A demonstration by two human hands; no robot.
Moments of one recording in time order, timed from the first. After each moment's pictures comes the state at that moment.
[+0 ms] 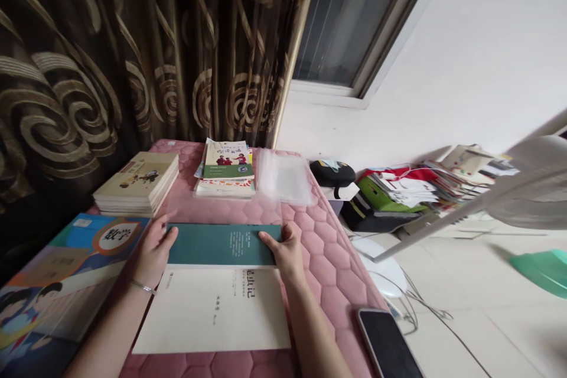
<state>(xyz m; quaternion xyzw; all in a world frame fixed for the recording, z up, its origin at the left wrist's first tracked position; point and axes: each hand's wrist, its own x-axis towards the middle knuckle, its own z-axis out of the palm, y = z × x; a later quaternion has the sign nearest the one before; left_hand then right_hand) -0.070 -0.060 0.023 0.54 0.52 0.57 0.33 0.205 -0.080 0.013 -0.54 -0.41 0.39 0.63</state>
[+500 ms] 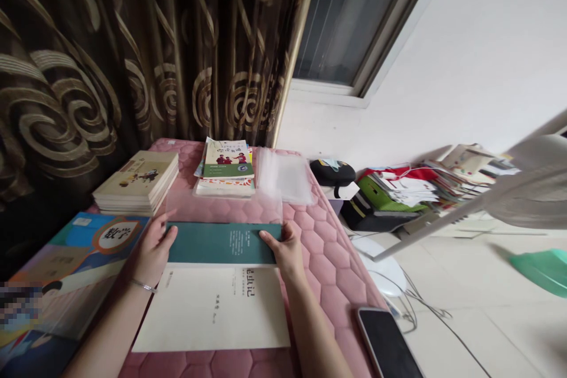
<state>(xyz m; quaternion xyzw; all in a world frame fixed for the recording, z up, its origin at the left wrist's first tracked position) -0.070 -0.063 0.027 0.55 0.54 0.55 0.32 0.206 -0.082 0.014 -0.53 -0.40 0.41 0.63</state>
